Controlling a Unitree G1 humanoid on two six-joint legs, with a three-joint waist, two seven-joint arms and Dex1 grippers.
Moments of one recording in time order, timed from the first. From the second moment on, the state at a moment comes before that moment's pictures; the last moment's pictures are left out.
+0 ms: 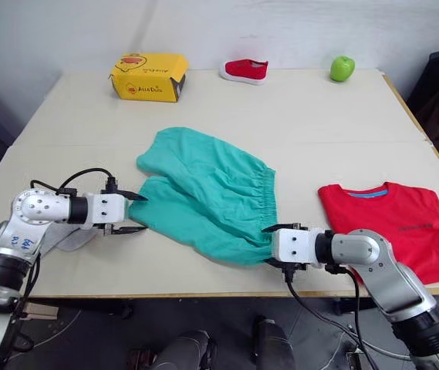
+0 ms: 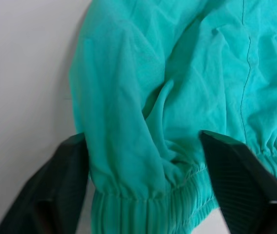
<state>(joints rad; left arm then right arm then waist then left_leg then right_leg) -0.57 0.83 -0.13 0.46 0.09 -0.39 -1.06 -0.21 -0.83 0.20 -0.27 0.03 0.04 0.99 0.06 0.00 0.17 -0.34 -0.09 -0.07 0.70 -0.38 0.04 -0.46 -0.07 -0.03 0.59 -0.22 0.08</state>
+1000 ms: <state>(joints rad) -0.22 1.03 0.01 -0.08 -0.25 0.20 -1.26 -0.20 -0.89 0.06 -0.25 0.27 0.14 1.12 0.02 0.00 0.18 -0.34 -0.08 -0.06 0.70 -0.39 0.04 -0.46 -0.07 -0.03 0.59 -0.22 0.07</state>
